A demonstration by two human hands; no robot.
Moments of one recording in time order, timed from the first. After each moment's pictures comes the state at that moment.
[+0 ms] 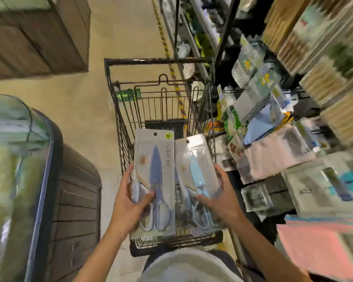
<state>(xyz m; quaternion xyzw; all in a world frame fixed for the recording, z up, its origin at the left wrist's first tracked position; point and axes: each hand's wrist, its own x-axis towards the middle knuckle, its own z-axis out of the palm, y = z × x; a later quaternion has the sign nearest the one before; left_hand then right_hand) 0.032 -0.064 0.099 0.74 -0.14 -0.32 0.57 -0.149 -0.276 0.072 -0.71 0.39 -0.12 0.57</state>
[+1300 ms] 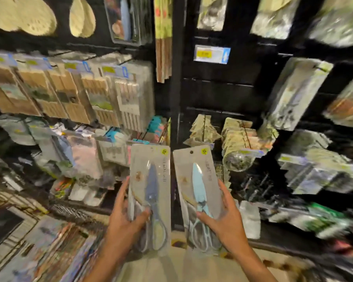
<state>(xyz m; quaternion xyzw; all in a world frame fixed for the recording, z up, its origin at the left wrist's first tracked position) -0.333 0.007 0.226 0.48 -0.61 -0.46 0.44 -0.585 0.090 0.201 -0.46 0.65 -0.53 0.29</state>
